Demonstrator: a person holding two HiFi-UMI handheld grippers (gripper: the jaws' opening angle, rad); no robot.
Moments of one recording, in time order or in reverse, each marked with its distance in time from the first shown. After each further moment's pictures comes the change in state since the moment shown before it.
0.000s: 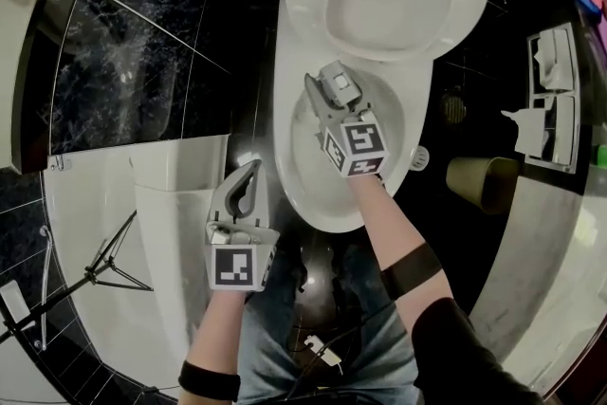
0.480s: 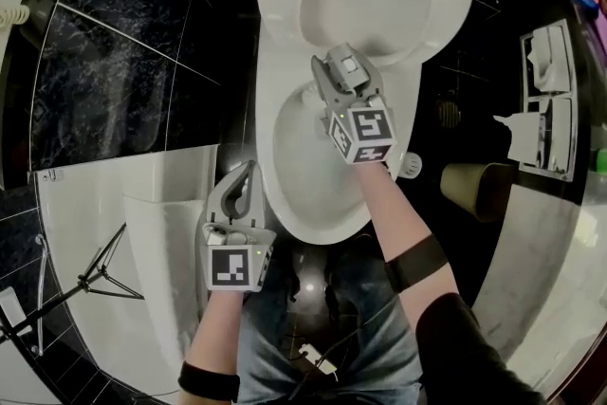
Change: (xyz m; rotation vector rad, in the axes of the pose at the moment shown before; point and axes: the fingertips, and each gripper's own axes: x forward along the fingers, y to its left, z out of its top) left arm 0.033 -0.024 -0.009 -0.003 -0.008 0.011; right arm 0.007 -0.070 0.028 -0.046 -0.072 -0.045
